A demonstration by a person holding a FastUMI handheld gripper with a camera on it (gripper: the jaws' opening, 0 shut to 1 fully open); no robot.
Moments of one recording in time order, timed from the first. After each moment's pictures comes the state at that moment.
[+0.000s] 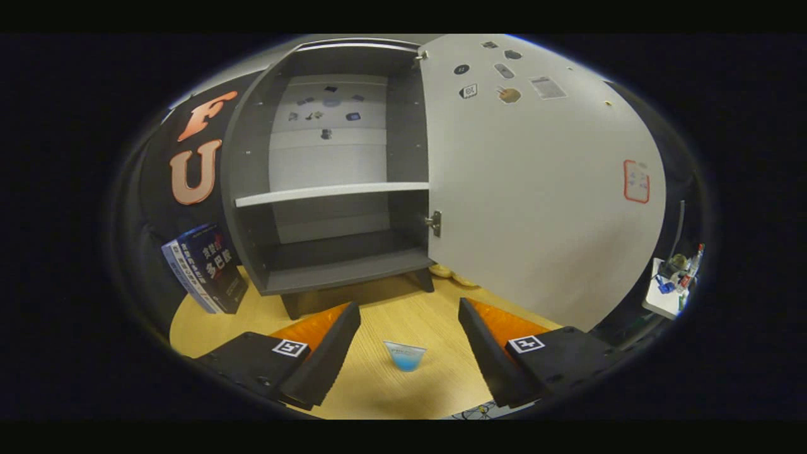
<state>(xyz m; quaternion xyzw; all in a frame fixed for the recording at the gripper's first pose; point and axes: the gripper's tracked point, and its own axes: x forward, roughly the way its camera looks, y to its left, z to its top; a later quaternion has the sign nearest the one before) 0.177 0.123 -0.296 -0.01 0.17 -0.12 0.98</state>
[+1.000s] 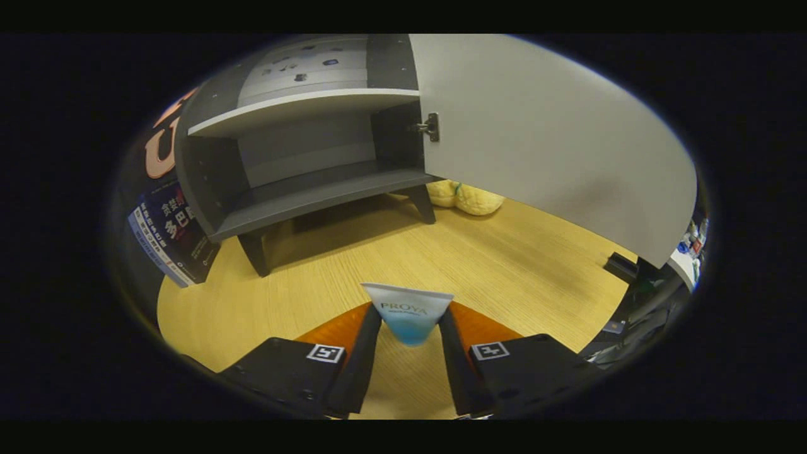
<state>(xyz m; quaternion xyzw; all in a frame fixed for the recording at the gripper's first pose) 0.193 0.121 -0.413 0.05 0.29 -0.13 0.95</state>
